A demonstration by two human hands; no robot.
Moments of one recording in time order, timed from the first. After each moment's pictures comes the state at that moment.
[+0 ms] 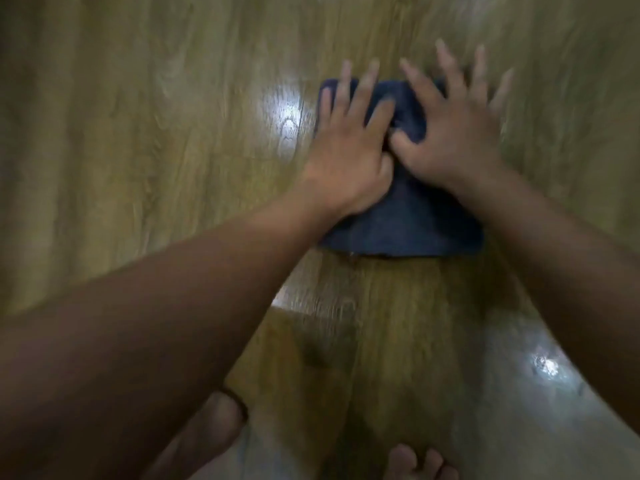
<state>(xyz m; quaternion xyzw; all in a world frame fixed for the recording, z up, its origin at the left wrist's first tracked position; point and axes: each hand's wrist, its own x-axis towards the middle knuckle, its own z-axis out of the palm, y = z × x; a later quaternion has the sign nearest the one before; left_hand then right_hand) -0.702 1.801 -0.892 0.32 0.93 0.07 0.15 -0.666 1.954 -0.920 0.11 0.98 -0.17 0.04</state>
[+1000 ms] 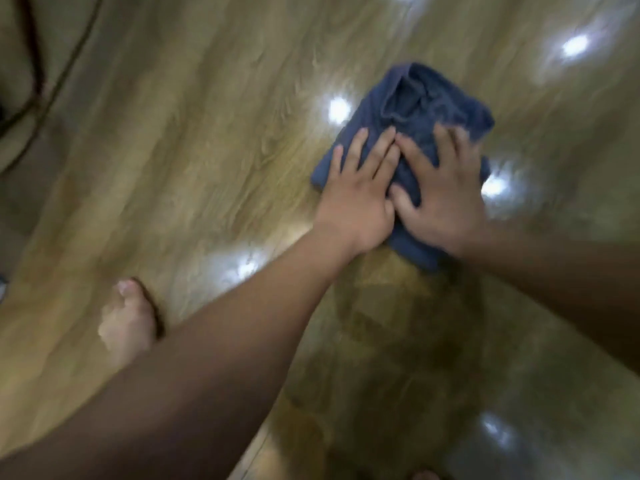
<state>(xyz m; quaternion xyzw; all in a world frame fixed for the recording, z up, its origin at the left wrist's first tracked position) -0.689 1.667 -0.894 0.17 0.97 0.06 0.19 -0.690 1.822 -0.930 -0.09 0.98 -0.17 0.01</state>
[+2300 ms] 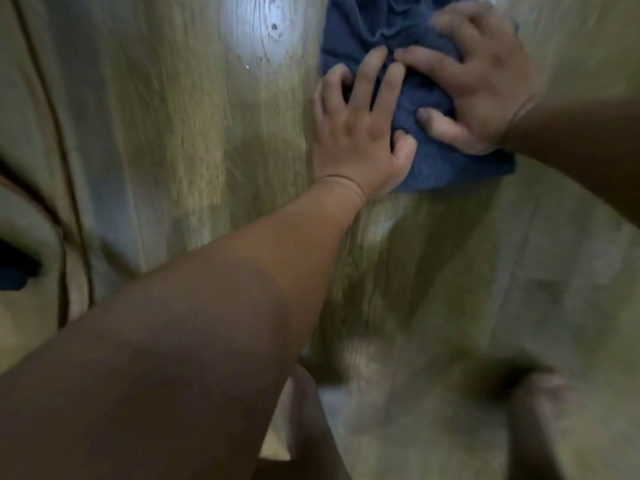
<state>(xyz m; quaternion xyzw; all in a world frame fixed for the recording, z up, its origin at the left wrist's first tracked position) -0.814 1.514 -0.905 0.28 0.95 0.11 0.10 -0.793 1.717 -0.942 -0.18 0.98 -0.13 -0.01</state>
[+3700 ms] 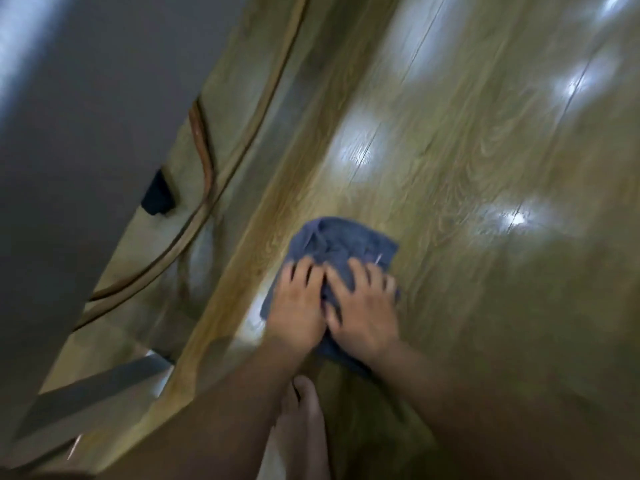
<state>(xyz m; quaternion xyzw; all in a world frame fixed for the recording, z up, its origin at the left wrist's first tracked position) -0.670 1.316 -0.869 0.11 0.97 0.02 0.21 -0.654 1.448 -0.893 -0.08 0.97 -0.17 0.15</state>
